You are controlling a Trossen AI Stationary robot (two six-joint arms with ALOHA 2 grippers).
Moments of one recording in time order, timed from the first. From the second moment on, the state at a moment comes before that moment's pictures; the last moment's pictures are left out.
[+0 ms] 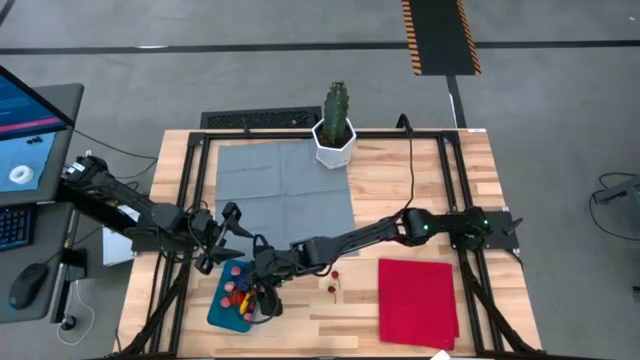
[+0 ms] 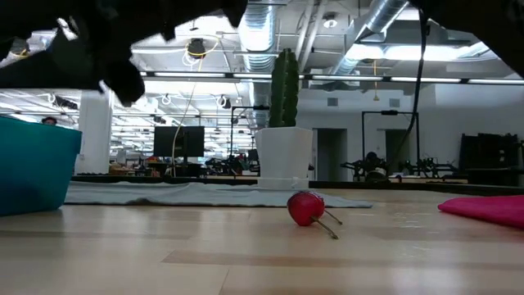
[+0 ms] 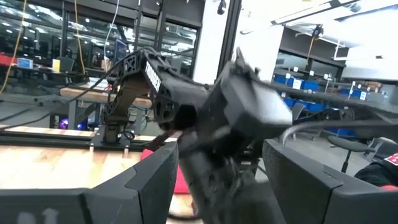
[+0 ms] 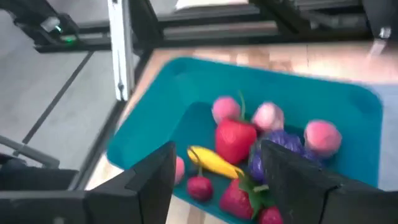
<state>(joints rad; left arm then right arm) -0.47 0.59 0.08 0.75 -0.18 -0.15 0.27 2.57 2.26 -0.28 -0.15 0.15</state>
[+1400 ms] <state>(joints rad) -0.47 0.69 0.10 0.49 -0.40 -0.39 0.73 1.82 2.25 -1.29 0.79 0.31</state>
